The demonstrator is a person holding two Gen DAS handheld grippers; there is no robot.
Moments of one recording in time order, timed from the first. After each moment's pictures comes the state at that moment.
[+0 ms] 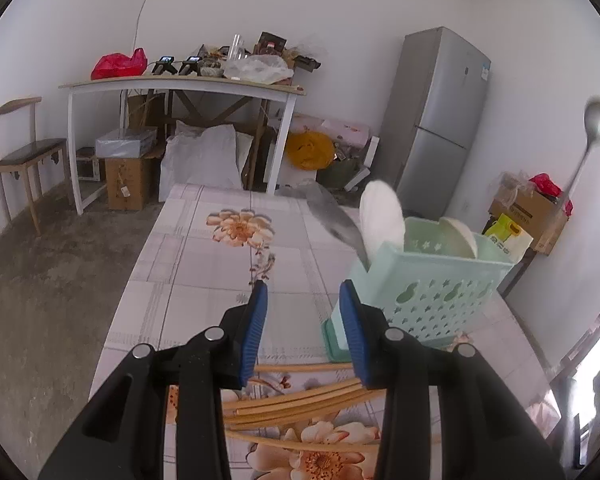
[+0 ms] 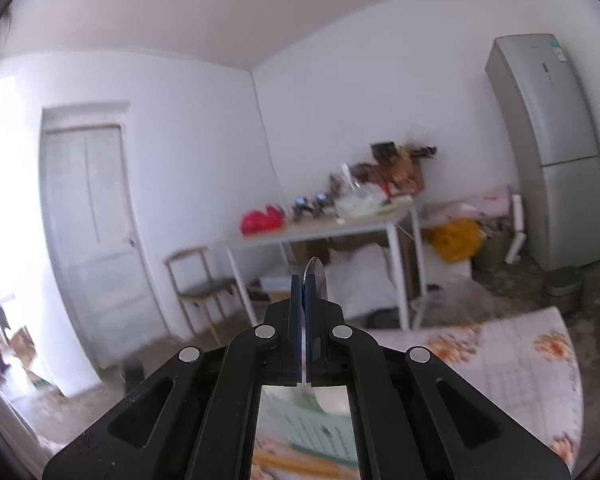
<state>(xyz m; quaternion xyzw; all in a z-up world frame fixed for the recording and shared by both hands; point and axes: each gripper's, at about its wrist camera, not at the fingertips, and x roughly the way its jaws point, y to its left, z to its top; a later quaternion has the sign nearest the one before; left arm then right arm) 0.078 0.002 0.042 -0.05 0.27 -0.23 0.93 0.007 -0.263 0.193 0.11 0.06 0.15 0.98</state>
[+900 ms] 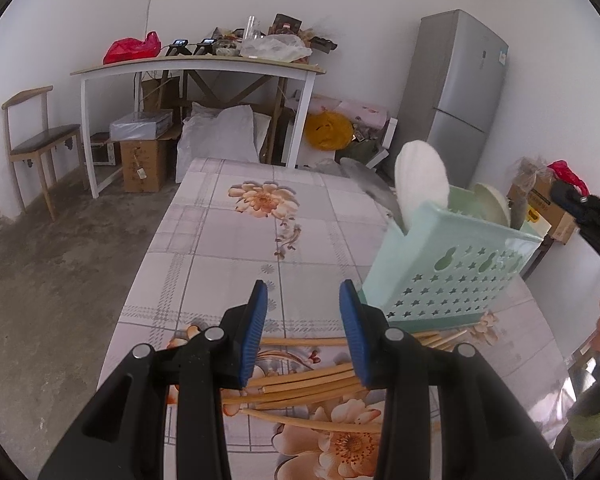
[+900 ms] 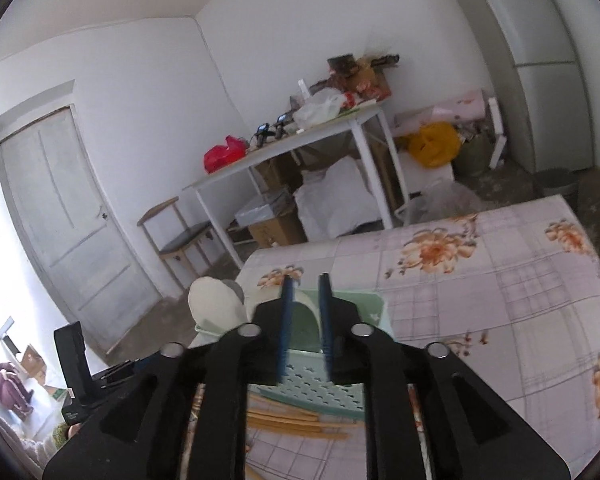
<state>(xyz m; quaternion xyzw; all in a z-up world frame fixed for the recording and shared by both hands) 0.084 0.009 0.022 -0.04 0.31 -0.20 0.93 0.055 -0.273 0.097 0.17 0.21 0.11 0.96</state>
